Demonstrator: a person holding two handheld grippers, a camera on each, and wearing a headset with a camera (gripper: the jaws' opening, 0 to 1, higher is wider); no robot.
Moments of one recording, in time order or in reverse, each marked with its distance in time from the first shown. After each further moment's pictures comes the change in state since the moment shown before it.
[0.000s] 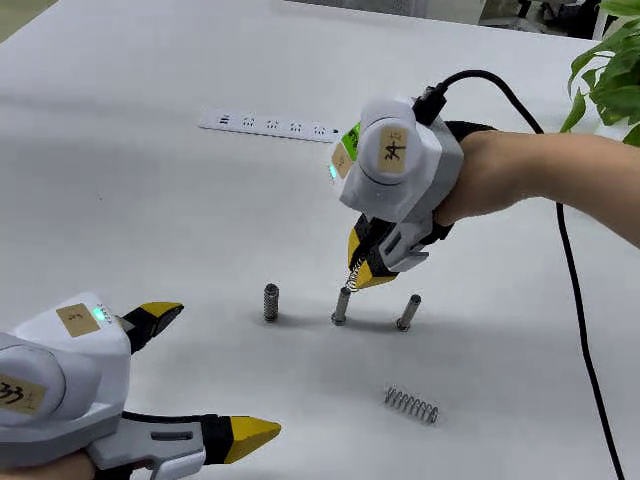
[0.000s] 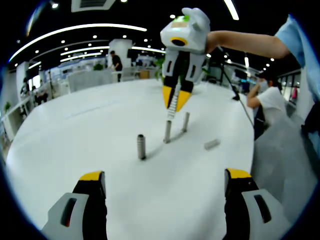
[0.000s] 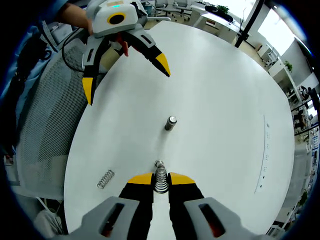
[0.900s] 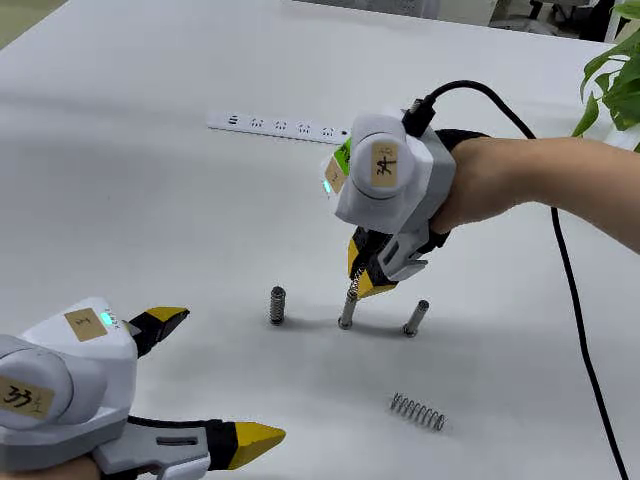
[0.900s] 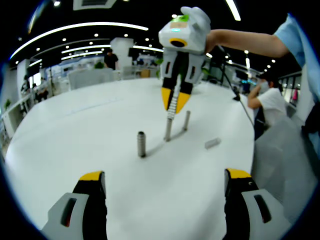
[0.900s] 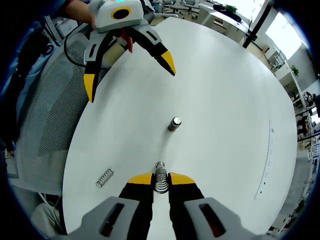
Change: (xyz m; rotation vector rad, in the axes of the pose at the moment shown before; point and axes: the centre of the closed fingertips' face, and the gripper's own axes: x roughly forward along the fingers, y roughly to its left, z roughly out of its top) left arm 0.001 0.000 -0.005 -0.016 0.005 0.000; right arm 0.010 0.002 0.003 -0.047 0.032 0.032
